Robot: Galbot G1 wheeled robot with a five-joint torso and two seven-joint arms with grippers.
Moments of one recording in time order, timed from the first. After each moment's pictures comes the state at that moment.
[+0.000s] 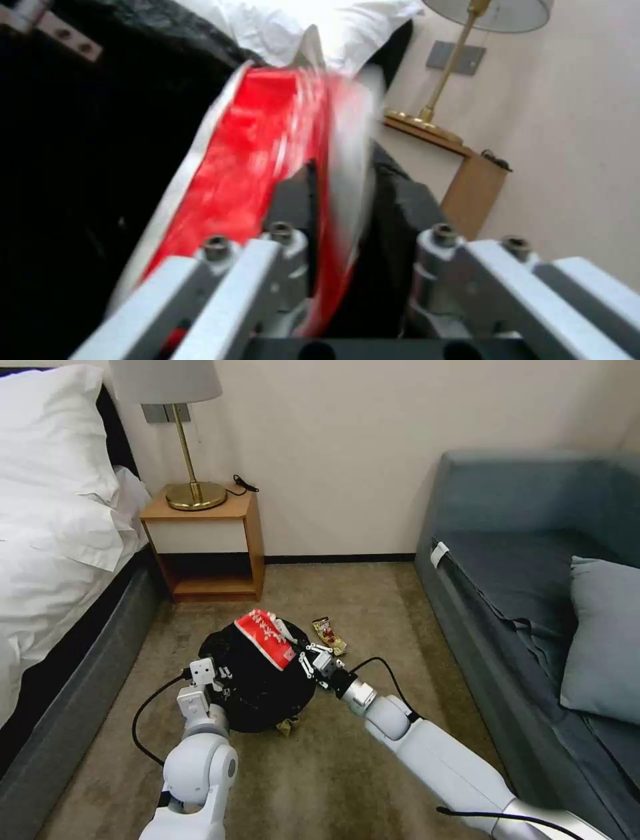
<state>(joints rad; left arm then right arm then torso) 1.33 -1.53 -0.46 -2.05 -0.19 0.46 -0.36 -0.70 1.19 -0.34 1.26 0.15 0.58 -0.07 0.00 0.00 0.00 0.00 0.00</state>
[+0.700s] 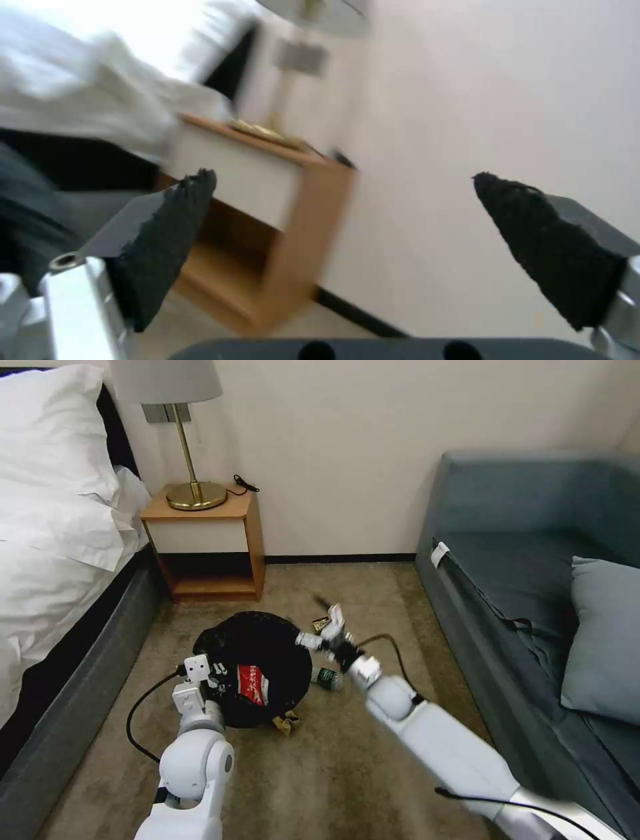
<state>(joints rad) 1.31 -1.52 -0.50 -2.06 -0.21 0.46 -0.36 -0.61 1.21 -0.20 1.29 0.22 0.38 0.11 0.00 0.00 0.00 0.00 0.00</state>
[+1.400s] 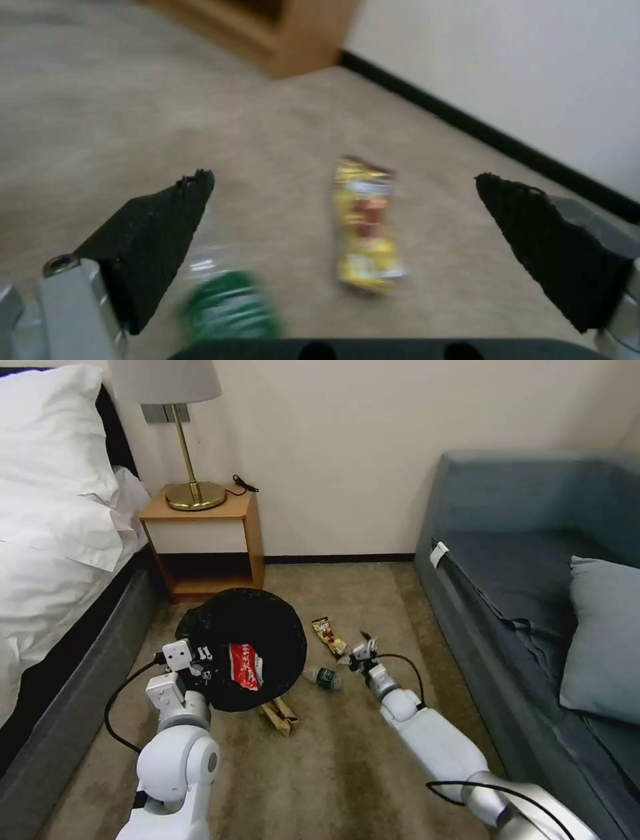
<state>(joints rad) 1.33 -1.54 -0.51 -2.19 -0.20 0.47 -0.36 -0.62 1.38 -0.18 0.74 0.09 0.35 0.00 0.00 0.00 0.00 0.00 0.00</state>
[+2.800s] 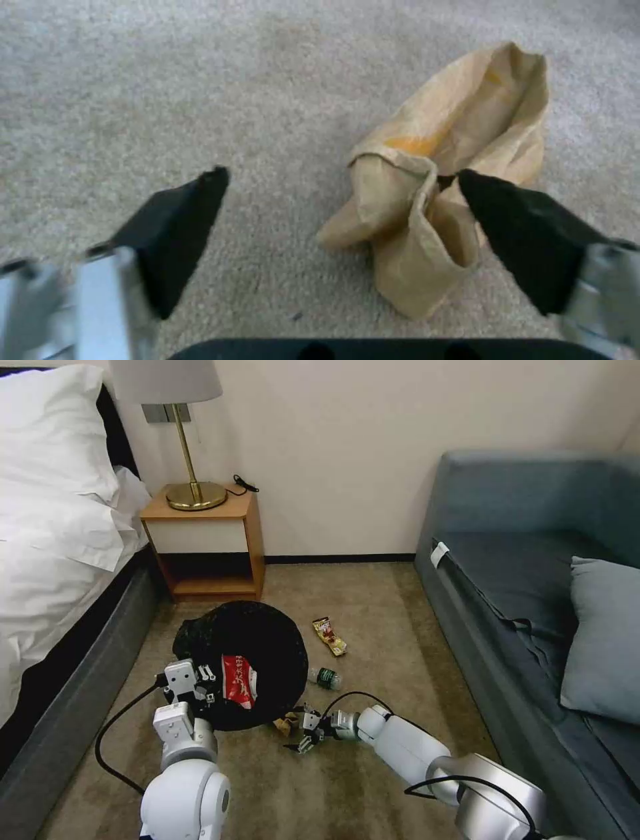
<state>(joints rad) 1.49 -1.61 -0.46 -2.27 0.00 0.40 -0.33 -0.46 1.51 -0.52 0.38 0.09 0.57 -0.62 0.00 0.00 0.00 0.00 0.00</state>
